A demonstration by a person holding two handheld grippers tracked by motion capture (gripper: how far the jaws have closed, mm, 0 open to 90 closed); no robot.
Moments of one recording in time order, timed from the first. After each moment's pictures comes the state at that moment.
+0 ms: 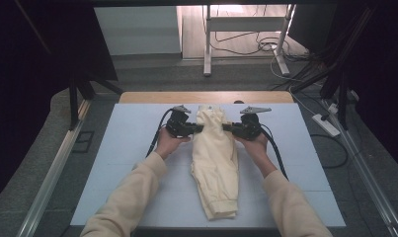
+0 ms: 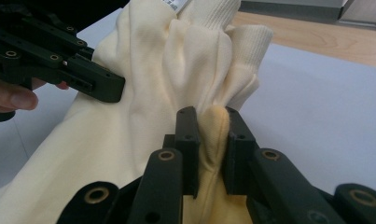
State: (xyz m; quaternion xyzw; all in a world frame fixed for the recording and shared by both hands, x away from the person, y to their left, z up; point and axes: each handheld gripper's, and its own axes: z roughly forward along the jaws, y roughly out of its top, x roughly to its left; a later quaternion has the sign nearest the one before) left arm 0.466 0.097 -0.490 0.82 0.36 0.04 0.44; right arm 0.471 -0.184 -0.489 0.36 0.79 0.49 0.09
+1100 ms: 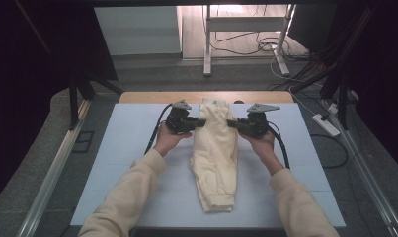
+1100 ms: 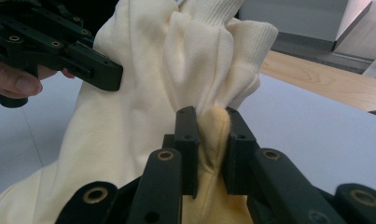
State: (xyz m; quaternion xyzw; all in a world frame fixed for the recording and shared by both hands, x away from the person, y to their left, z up) left arm 0.455 0.094 -0.466 0.82 0.31 0.07 0.47; right arm 0.460 -0.200 -0.467 0.32 0.79 0.51 0.13
